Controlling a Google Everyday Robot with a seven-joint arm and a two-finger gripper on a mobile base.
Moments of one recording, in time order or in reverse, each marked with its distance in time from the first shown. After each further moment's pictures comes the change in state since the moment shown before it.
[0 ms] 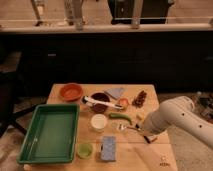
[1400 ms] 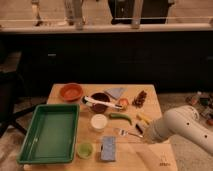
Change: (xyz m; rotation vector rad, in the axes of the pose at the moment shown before) arm 0.022 0.023 0.013 -0.008 -0.015 0.088
